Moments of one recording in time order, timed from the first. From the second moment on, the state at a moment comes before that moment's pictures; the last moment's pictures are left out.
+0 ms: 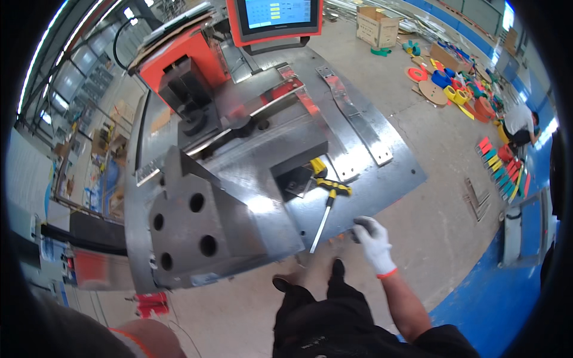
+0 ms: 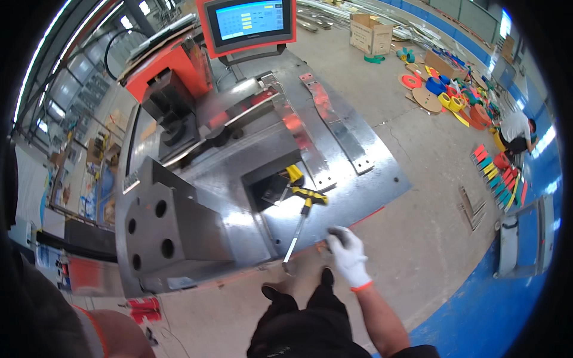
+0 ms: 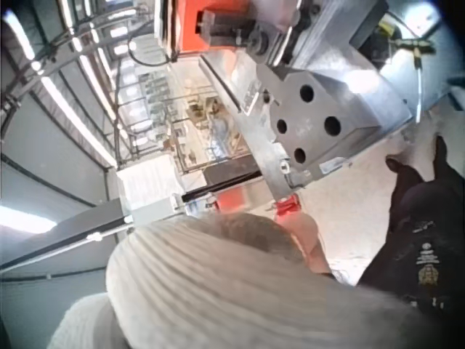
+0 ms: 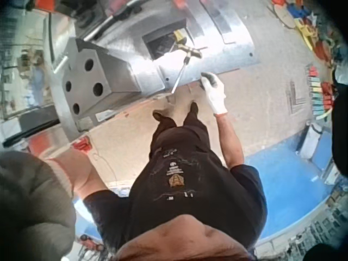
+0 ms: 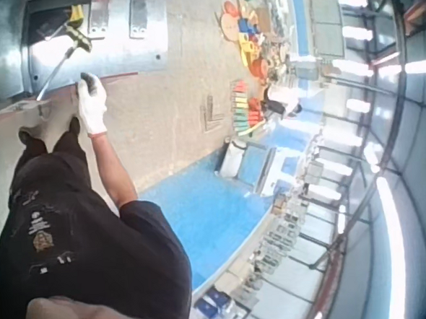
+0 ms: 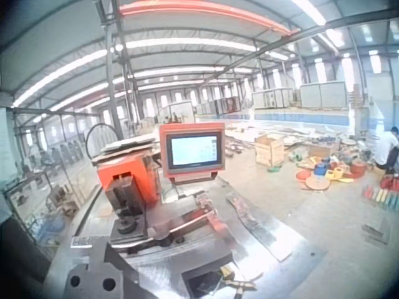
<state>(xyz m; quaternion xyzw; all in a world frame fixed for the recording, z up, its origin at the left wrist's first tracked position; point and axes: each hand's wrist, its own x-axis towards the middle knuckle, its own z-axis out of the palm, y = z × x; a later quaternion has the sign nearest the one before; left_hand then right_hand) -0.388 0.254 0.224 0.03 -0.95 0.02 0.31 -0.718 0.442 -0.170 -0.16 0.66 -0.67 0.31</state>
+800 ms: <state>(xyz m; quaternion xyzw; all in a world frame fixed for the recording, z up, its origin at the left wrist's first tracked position) -0.330 0.323 0.104 0.51 -0.66 -0.15 0.53 -0.714 0.280 -0.105 -0.50 0.82 -0.22 0.17</state>
